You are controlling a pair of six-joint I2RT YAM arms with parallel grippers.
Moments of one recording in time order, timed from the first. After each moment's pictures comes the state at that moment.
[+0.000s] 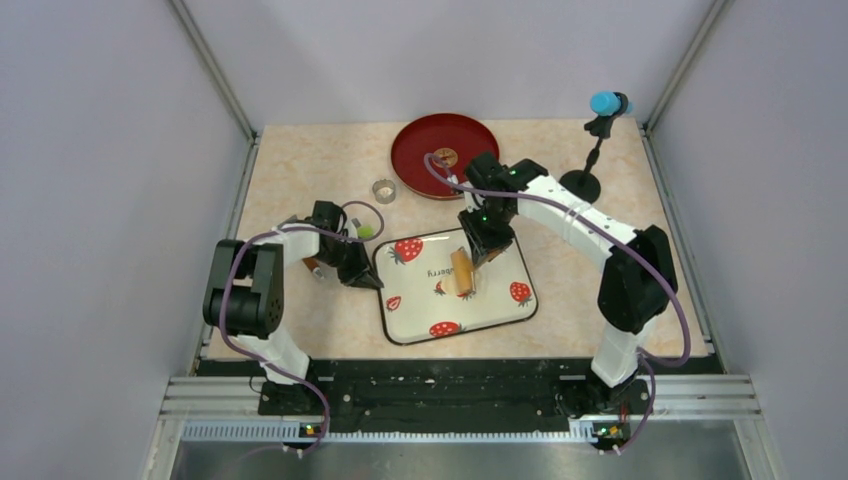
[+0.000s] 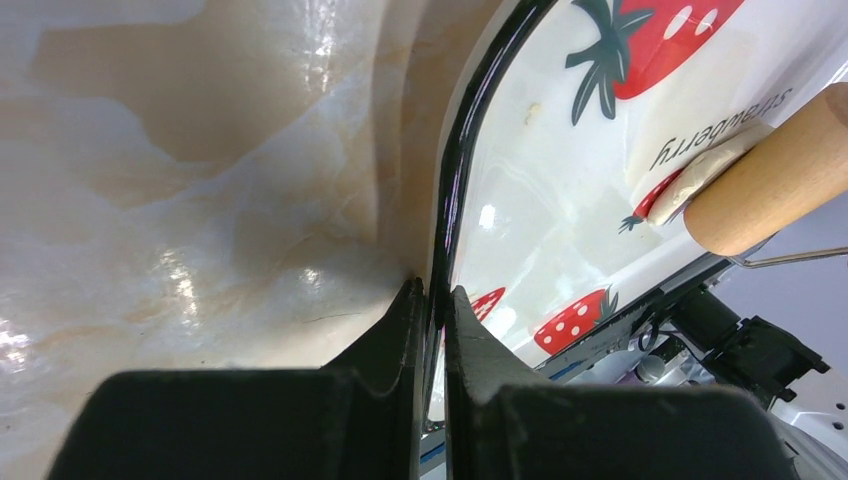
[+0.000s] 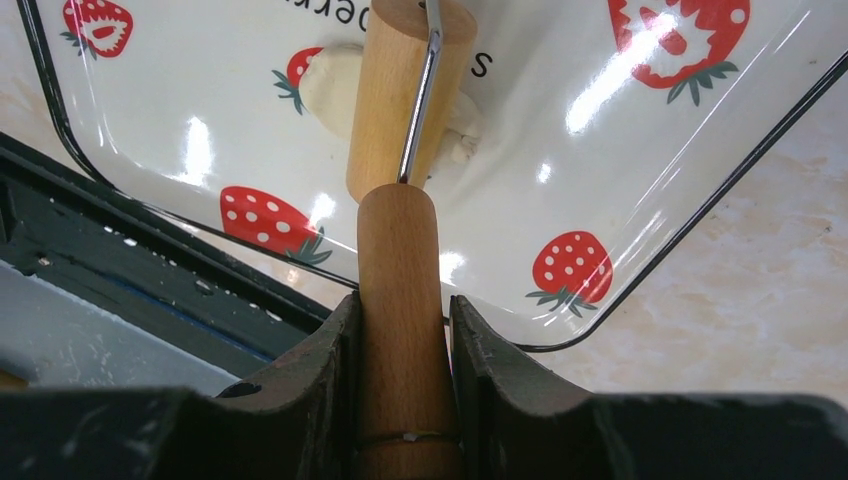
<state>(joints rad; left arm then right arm) -0.11 1.70 0.88 -0.53 0.54 -0.44 0.63 1.80 1.58 -1.12 -0.15 0.14</state>
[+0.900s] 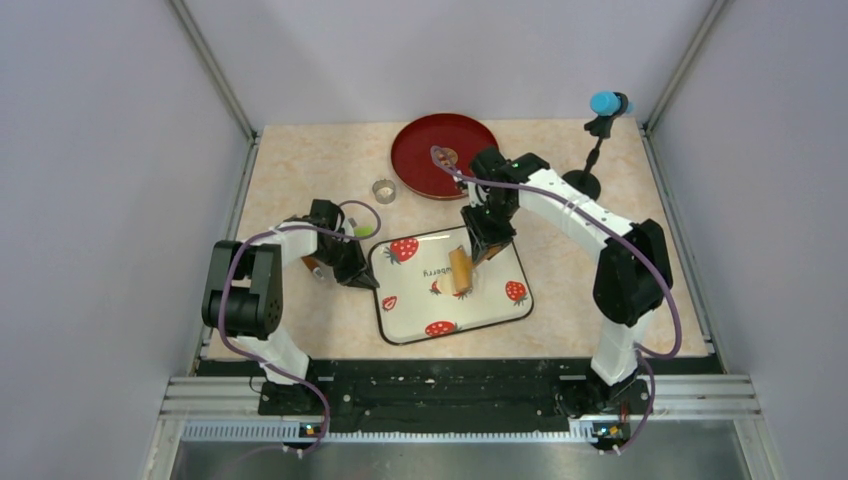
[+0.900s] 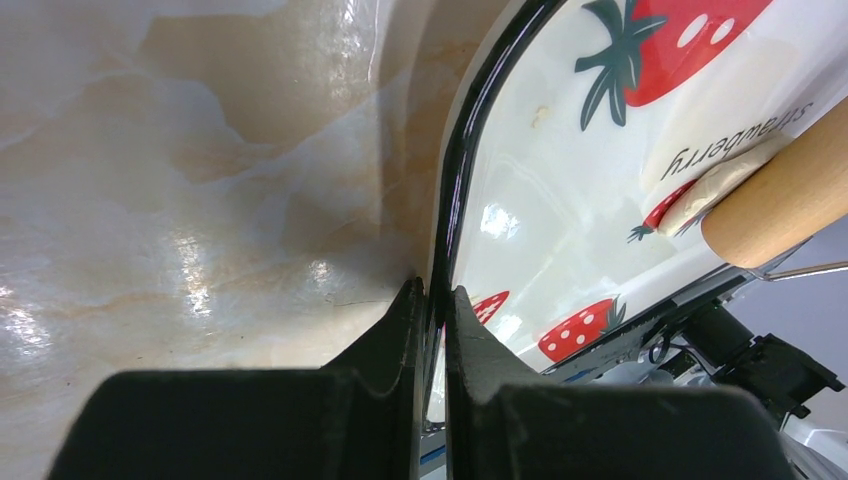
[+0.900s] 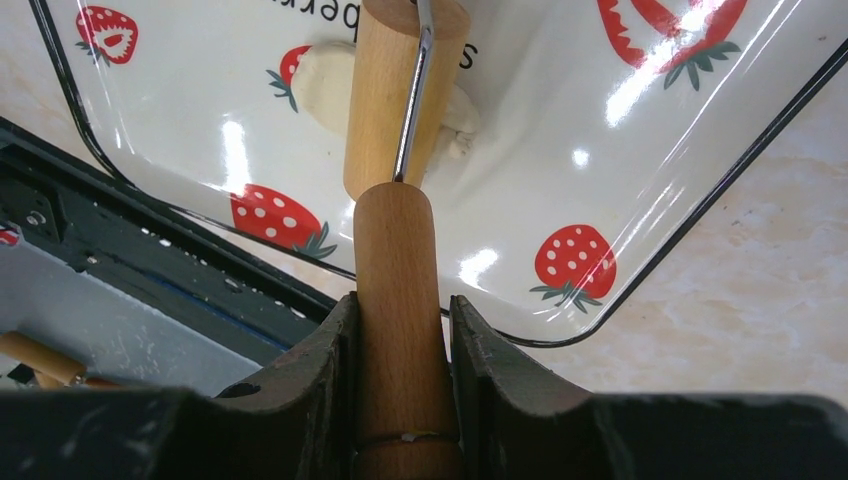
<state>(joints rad) -0.10 1.69 0.90 -0.58 0.48 -0.44 0.59 1.84 1.61 -1.14 -0.21 0.16</state>
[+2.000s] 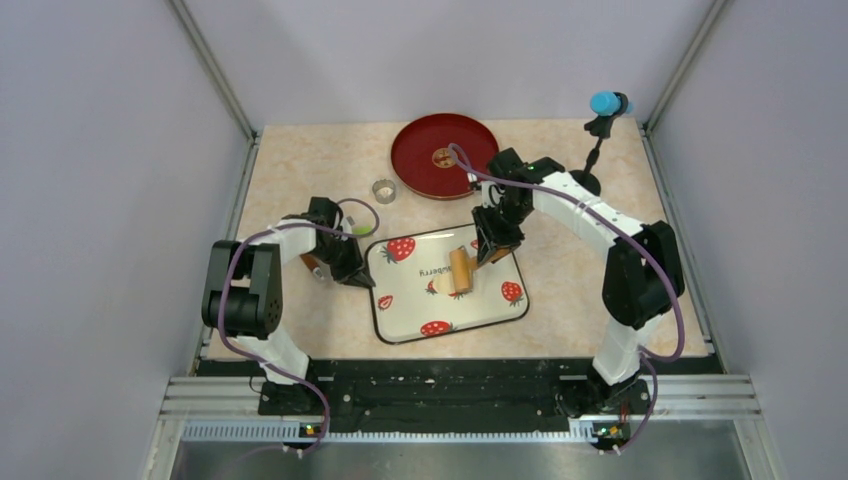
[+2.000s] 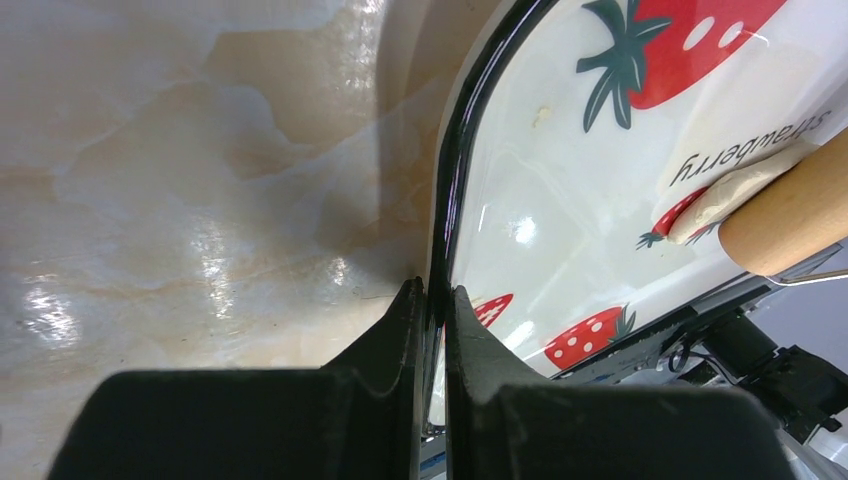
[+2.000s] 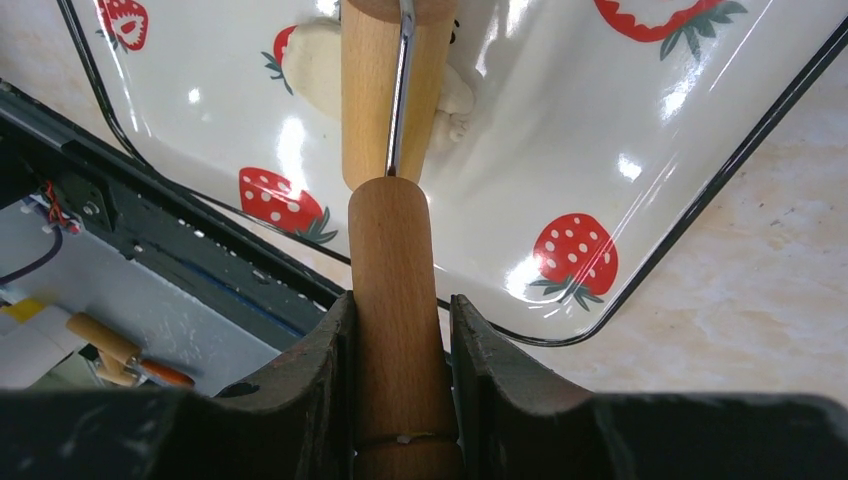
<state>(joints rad) -0.09 1.69 0.92 -0.61 0.45 -0.41 0.50 1.80 1.50 -1.08 -0.33 0.16</state>
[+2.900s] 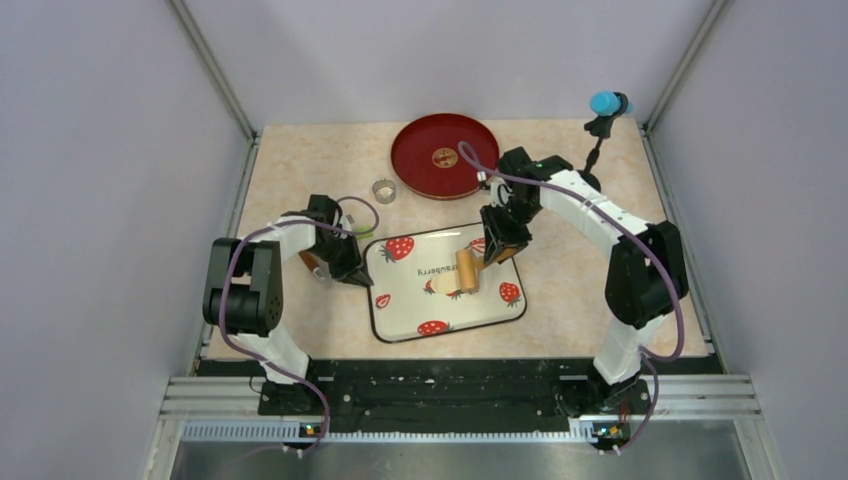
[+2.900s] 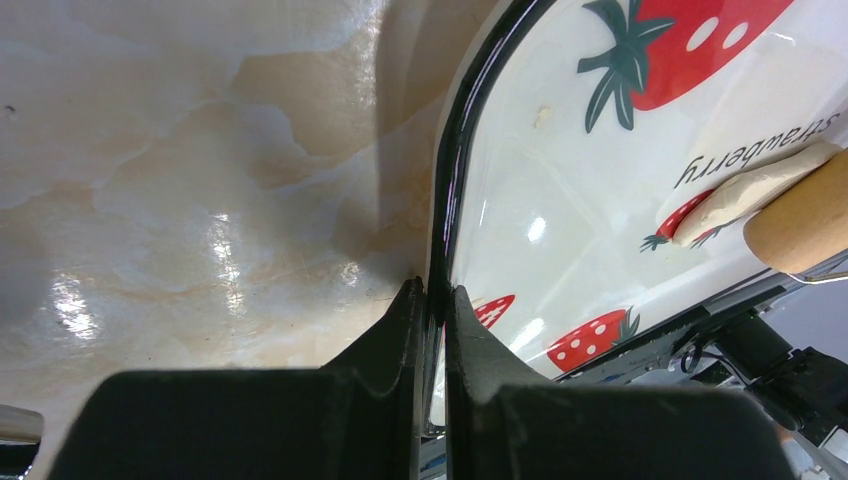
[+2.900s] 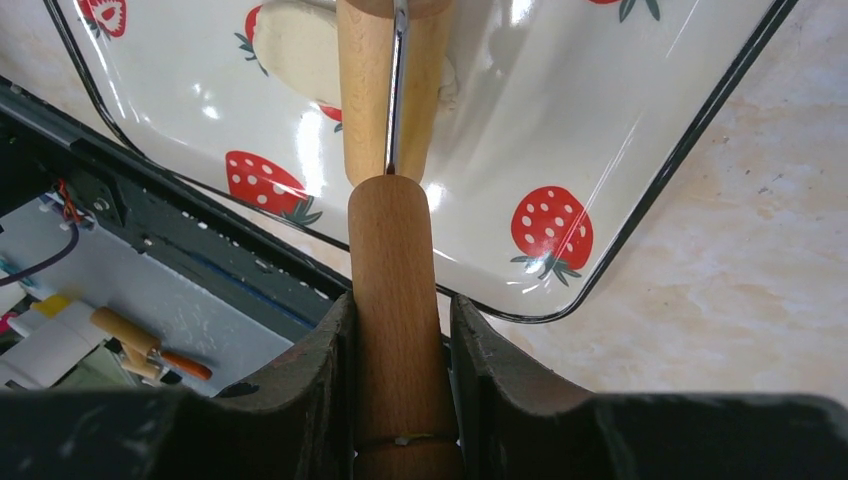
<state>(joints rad) -0.08 1.71 0.96 -0.64 0.43 -0.37 0.46 1.79 1.49 -1.10 -0.36 0.16</state>
